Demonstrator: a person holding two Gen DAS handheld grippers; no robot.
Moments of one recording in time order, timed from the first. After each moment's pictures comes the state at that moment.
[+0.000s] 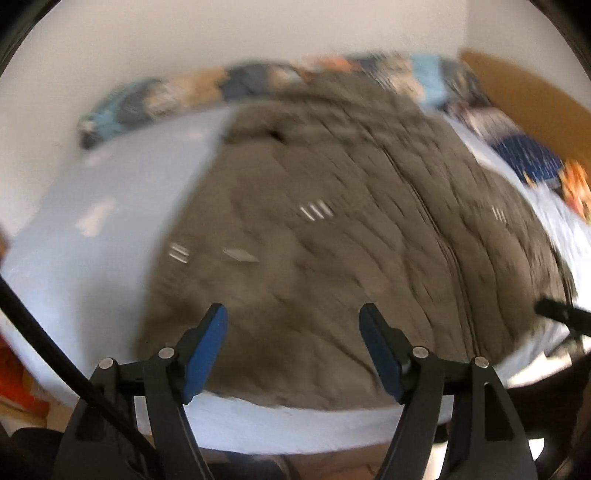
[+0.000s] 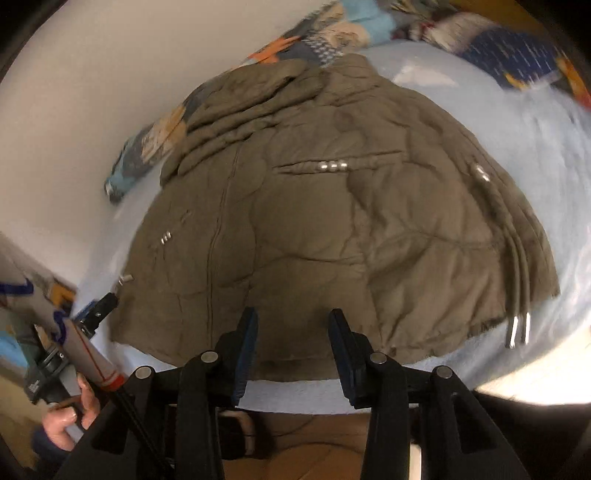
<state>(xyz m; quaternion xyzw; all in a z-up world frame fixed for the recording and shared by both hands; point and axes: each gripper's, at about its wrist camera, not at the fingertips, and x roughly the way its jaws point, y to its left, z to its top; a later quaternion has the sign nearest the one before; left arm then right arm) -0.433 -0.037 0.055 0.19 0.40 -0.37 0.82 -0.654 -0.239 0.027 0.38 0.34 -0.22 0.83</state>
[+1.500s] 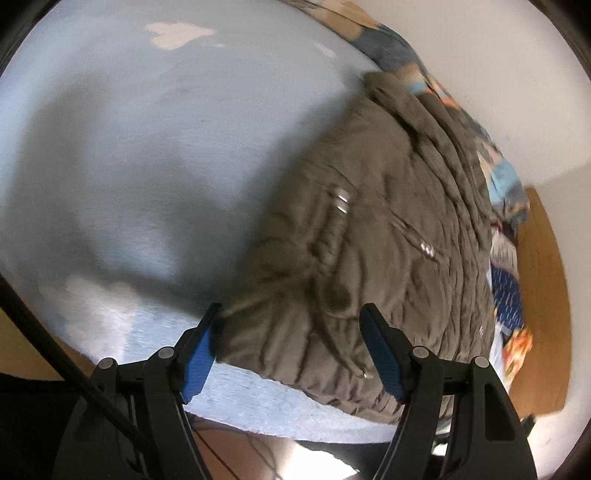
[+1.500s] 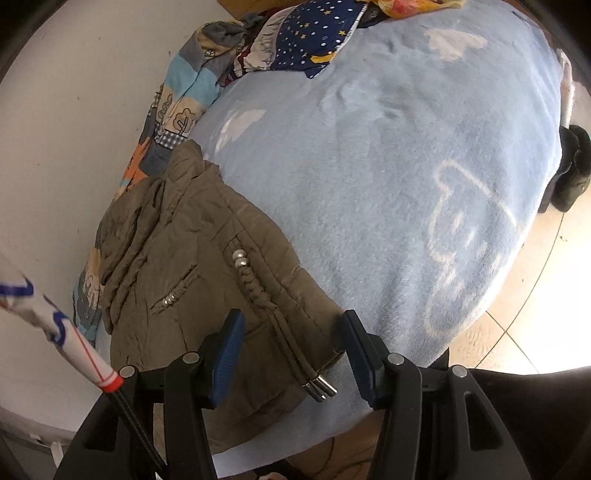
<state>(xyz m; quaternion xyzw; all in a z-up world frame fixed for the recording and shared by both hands) -0.334 0.060 0.020 -0.11 0.58 -0.30 0.75 -0.786 -0.330 0.003 0.56 0.21 -0.39 0.70</state>
